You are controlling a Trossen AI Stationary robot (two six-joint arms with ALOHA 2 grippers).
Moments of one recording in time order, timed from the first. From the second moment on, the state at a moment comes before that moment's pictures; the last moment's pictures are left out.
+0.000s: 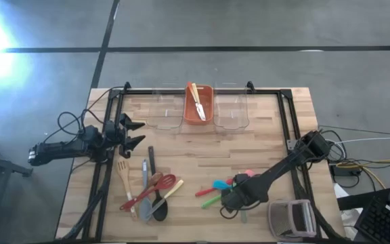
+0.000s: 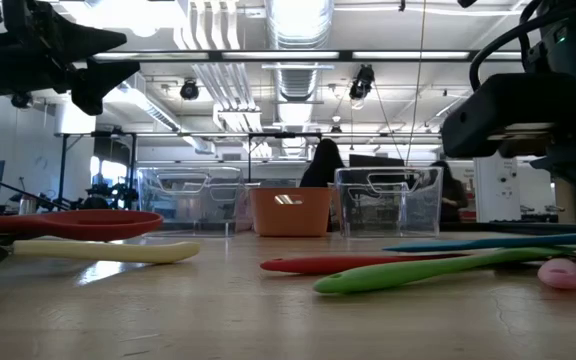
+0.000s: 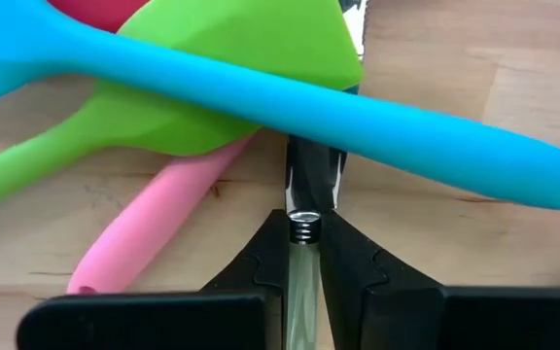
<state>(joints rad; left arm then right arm) 0.11 0.06 0.01 0.28 -0.08 -0.14 0.58 1.94 1.22 -0.85 -0.12 2.10</state>
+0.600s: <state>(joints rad) 0.11 0.10 0.02 0.27 0.20 -0.23 0.58 1.89 1.21 -0.85 -0.14 2.07</state>
